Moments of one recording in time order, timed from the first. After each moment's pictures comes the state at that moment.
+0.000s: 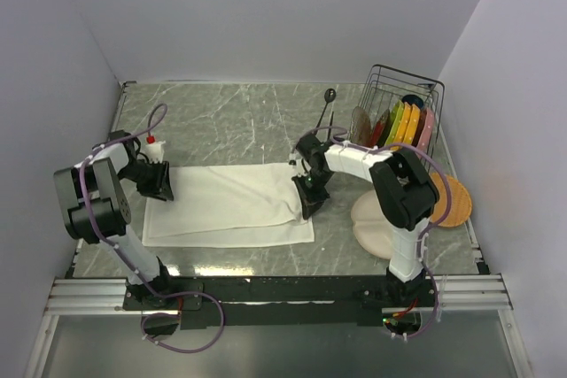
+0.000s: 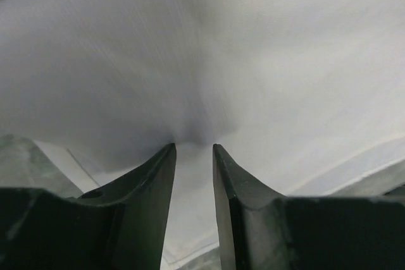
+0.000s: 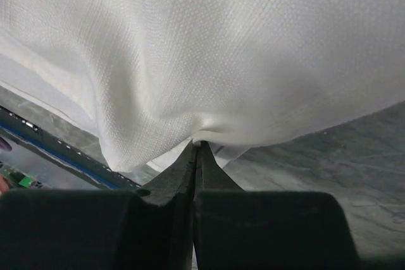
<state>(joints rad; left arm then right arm) 0.33 1.73 1.05 -0.78 0.44 0.44 0.58 1.92 1.22 -0.79 -0.38 0.21</state>
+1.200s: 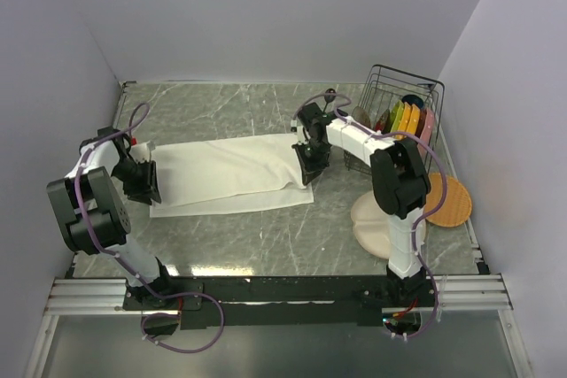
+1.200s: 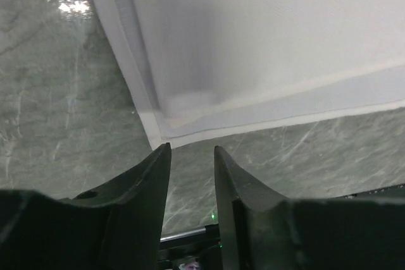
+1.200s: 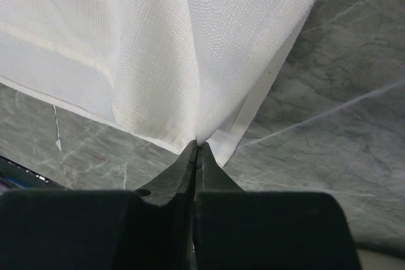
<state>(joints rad) 0.37 1.67 1.12 -0.94 0.28 0.26 0.49 2.05 1.58 -0.90 -0.27 0.16</state>
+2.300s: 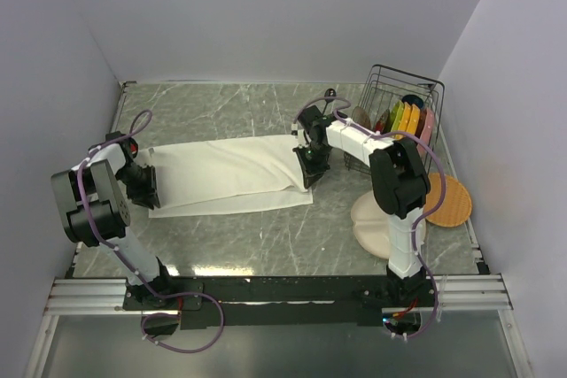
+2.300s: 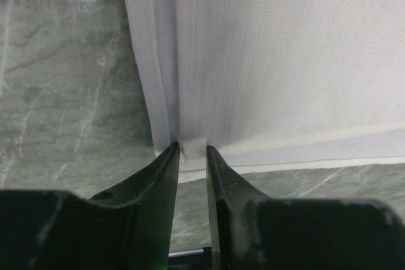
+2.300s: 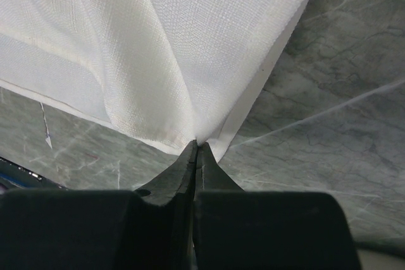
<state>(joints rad) 0.35 1.73 1.06 -0.82 0.17 0.14 0.49 2.05 1.55 -0.90 -0.27 0.15</state>
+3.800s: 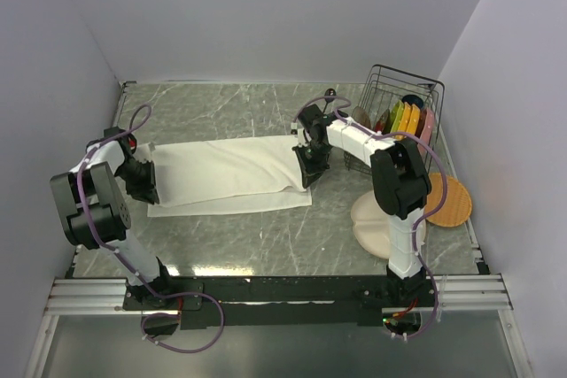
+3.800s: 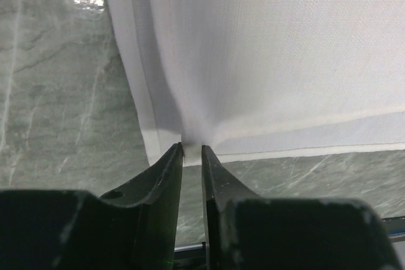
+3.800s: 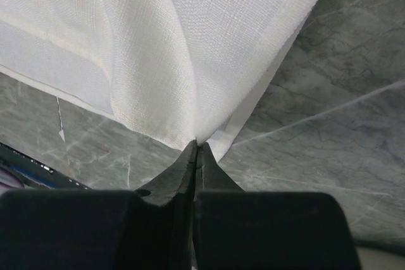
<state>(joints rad) 0.34 1.71 1.09 -0.85 0.20 0.16 0.49 2.04 1.56 -0.92 -0.30 0.16</state>
